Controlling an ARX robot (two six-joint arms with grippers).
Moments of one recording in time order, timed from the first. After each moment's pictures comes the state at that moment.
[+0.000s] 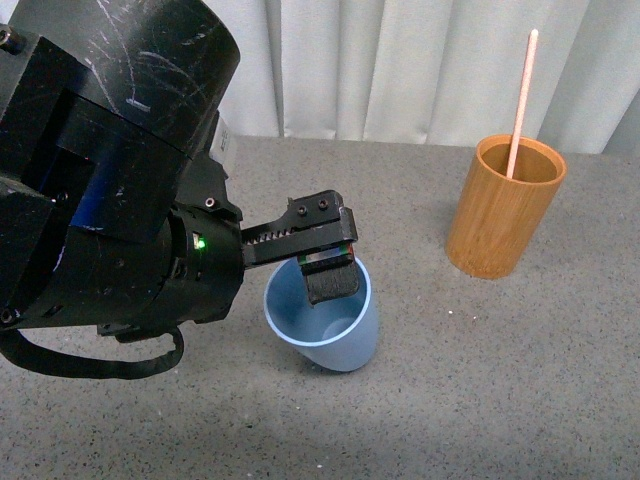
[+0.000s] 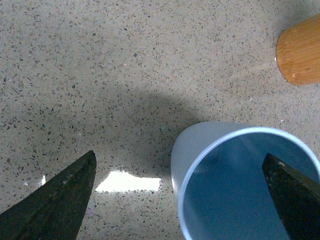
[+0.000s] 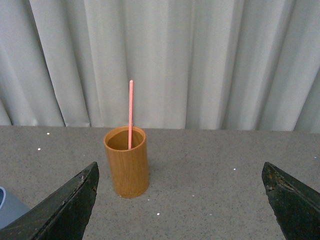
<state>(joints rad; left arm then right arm) -0.52 1.79 0.76 0.23 -0.07 -0.60 0.00 0.00 0.00 0.00 0.00 0.00</state>
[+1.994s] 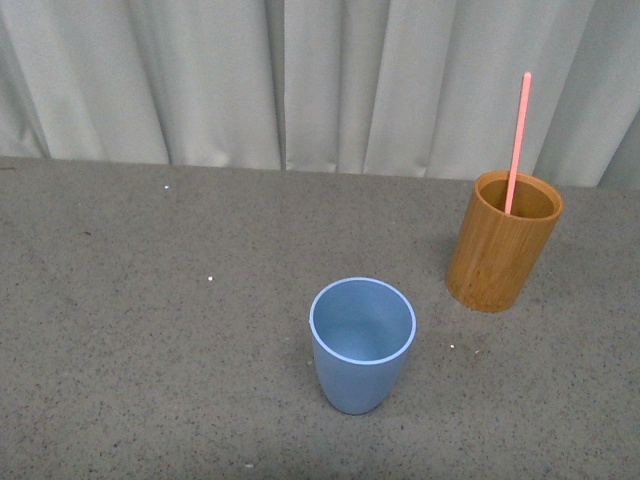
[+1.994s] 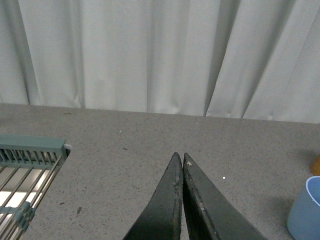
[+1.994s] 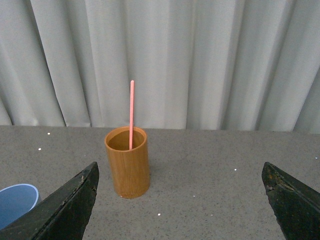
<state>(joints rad) 0.00 0.00 0.02 0.00 0.00 -0.01 0.00 0.00 0.00 0.00 0.00 0.00</state>
